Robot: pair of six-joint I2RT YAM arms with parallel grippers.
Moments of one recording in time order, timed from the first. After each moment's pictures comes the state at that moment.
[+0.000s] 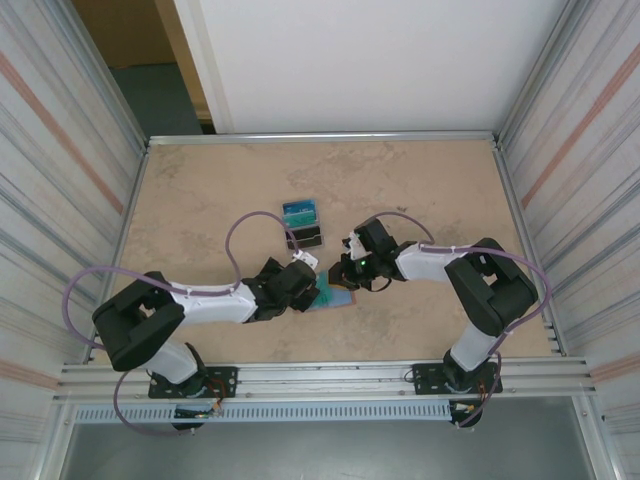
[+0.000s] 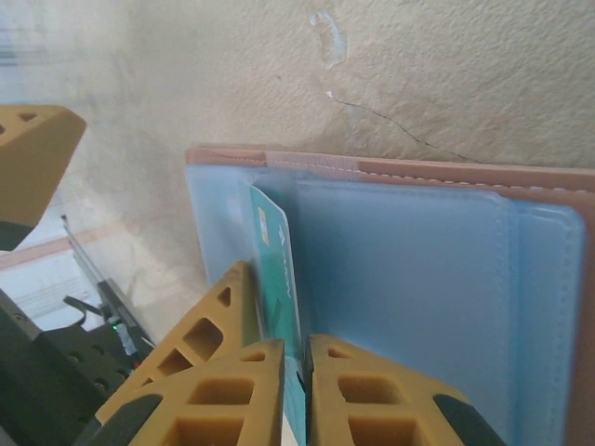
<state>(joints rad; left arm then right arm) -0.97 1.51 0.62 -0.06 -0.49 -0.14 0.63 1.68 0.77 -0.05 -0.63 0.83</state>
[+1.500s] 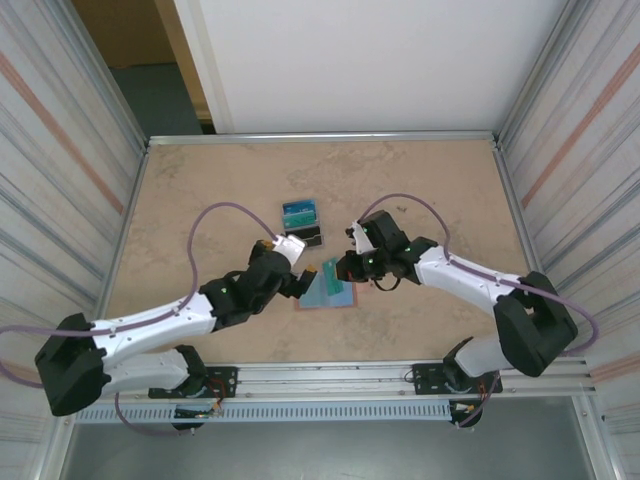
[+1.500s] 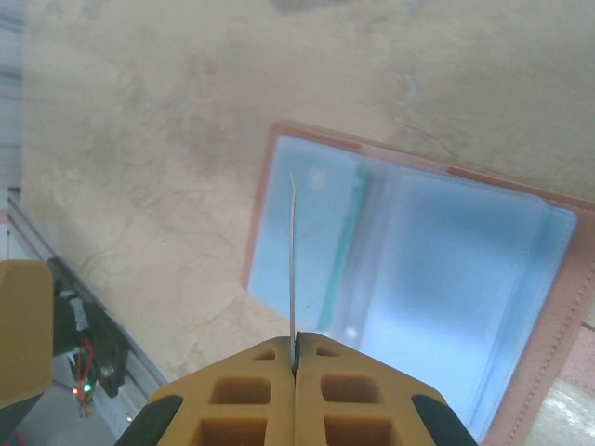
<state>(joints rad) -0.97 1.10 0.63 -0.14 -0.47 -0.09 0.68 1.39 0.83 -0.34 -0.44 0.59</state>
